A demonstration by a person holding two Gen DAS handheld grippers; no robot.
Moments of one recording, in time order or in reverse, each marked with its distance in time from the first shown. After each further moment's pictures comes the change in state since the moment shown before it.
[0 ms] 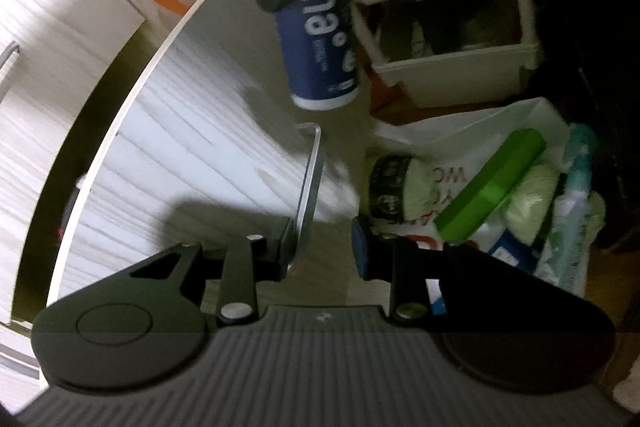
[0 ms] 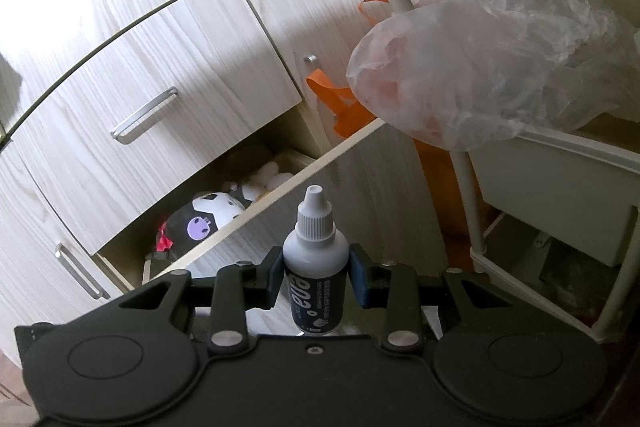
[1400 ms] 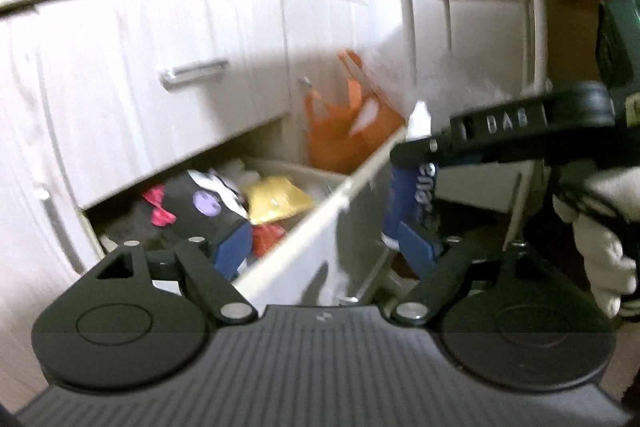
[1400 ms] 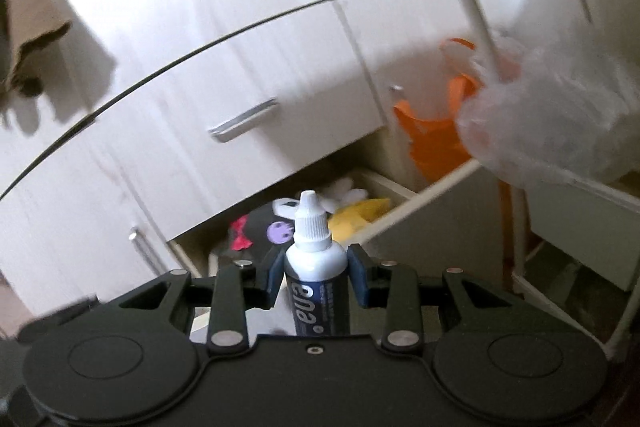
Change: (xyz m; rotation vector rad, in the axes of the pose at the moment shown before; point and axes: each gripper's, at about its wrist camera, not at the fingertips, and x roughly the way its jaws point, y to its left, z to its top) left arm -0.159 0.071 -0.076 -0.547 -0.465 -0.006; right arm -0.055 0.073 -0.005 -0.137 -0.035 0.112
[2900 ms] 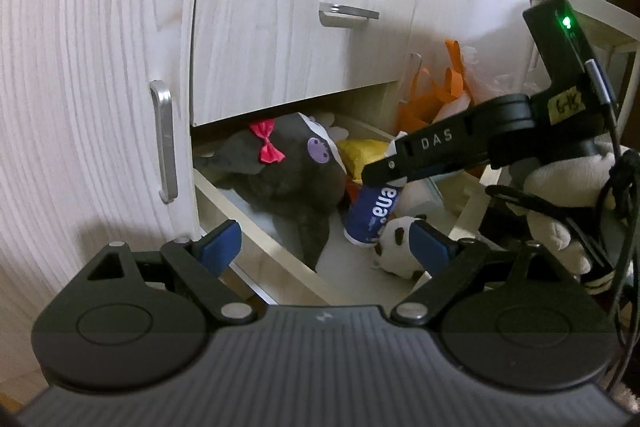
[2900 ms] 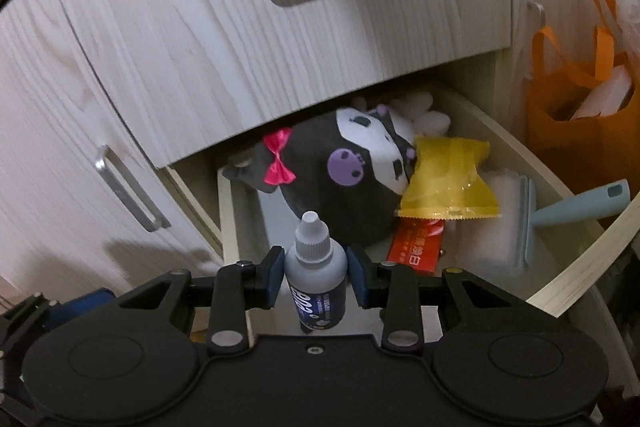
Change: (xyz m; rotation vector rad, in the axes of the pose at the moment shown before) left arm 0.005 0.123 -0.031 -0.256 0.120 0.052; right arm 0.163 0.089 0.016 -0.133 0.402 -0.057
